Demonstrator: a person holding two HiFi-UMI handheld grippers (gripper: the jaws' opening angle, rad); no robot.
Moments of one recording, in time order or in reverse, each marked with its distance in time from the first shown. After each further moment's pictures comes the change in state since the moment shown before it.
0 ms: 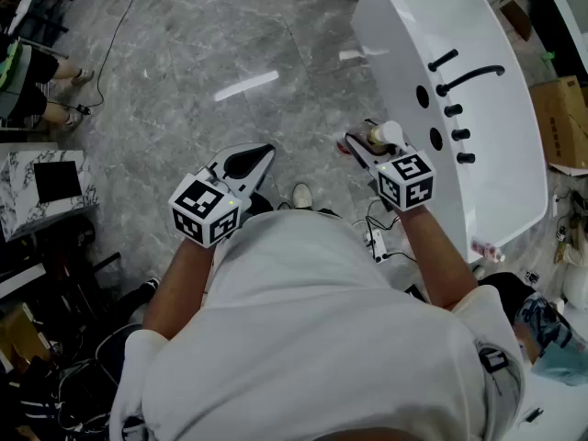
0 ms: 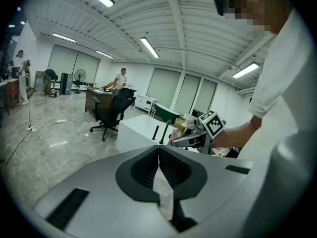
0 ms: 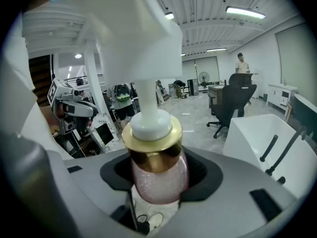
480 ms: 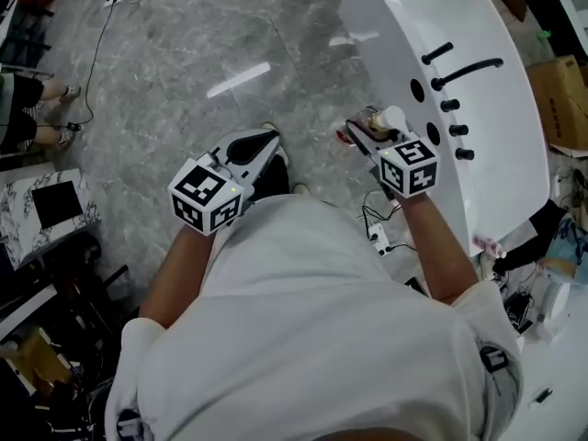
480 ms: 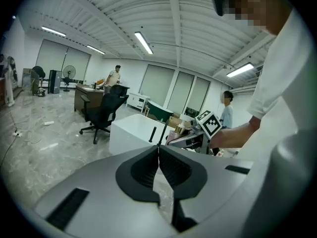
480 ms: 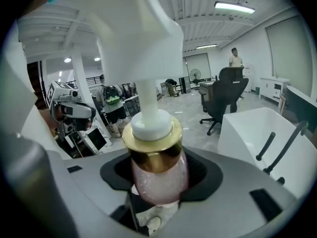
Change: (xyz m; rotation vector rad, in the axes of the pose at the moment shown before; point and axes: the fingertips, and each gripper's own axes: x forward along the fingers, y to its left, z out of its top) left arm 0.076 0.041 0.041 0.029 0.030 -0.100; right arm 0.032 -0.073 0.022 0.083 0.019 -0.052
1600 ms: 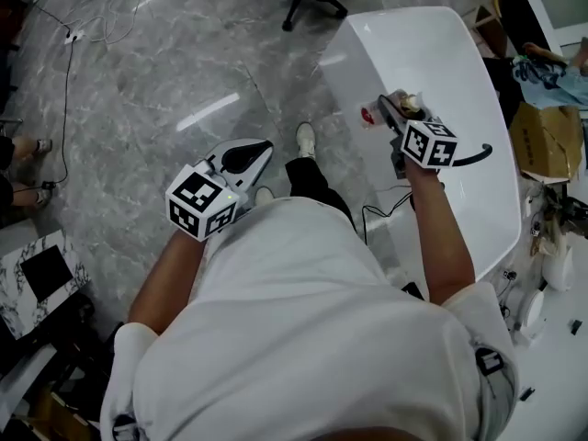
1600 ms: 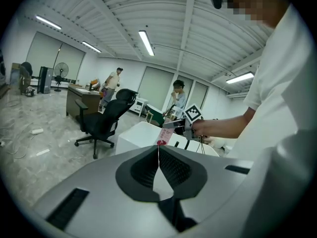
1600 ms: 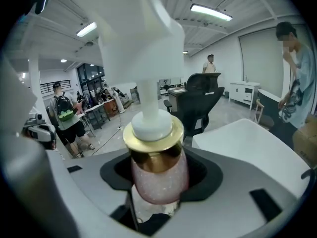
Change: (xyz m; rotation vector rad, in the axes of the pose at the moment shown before) left arm 0.116 0.248 0.127 0.011 -0.019 -0.105; right arm 0.153 -0.273 0.203 0.164 -0.061 -0.322
